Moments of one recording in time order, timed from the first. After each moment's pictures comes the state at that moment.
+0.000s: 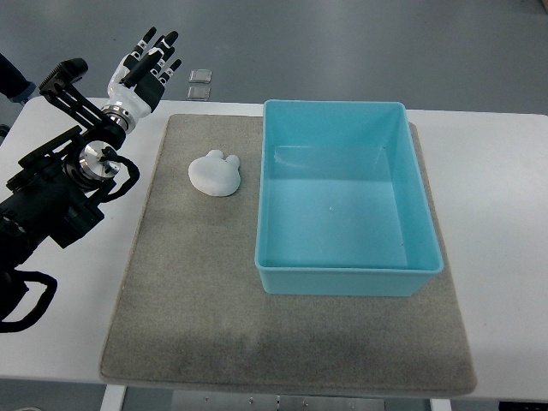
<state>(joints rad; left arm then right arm) -1.01 0.14 -0.50 -0.29 -0.33 -0.29 -0.30 0.04 0.00 0.07 0.13 -0.12 0.05 0.26</state>
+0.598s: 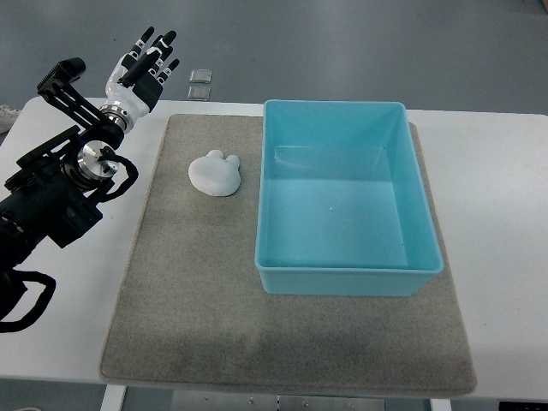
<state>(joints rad) -1.01 0.14 -0.50 -0.29 -0.33 -0.29 -0.30 0.04 0.00 0.07 0.13 -0.12 0.05 0.26</state>
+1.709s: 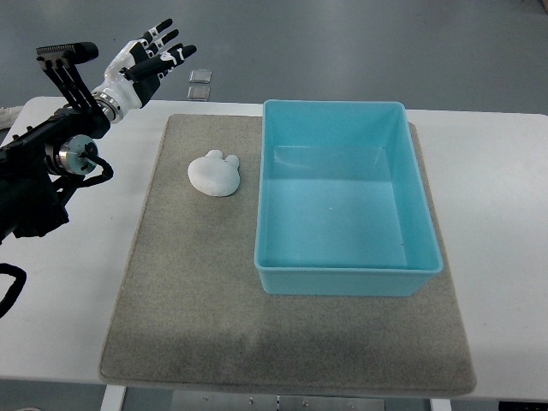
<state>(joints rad) -1.02 0.26 -0.47 -0.44 0.20 -0.30 -0.30 0.04 0.00 0.07 0.13 -0.12 0.05 0.26</state>
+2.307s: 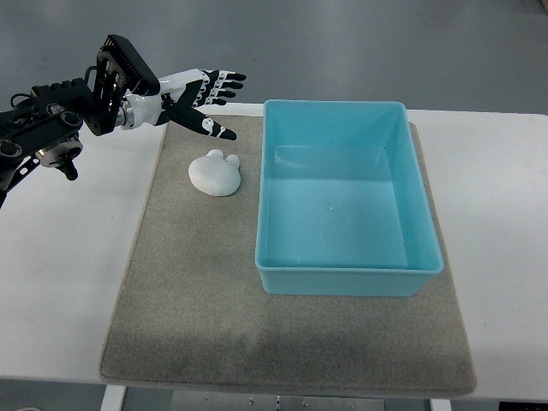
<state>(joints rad) -1.17 0.53 -0.09 -0.85 0.66 -0.35 -0.30 0.04 0.00 0.07 0.13 -0.12 0.05 0.26</state>
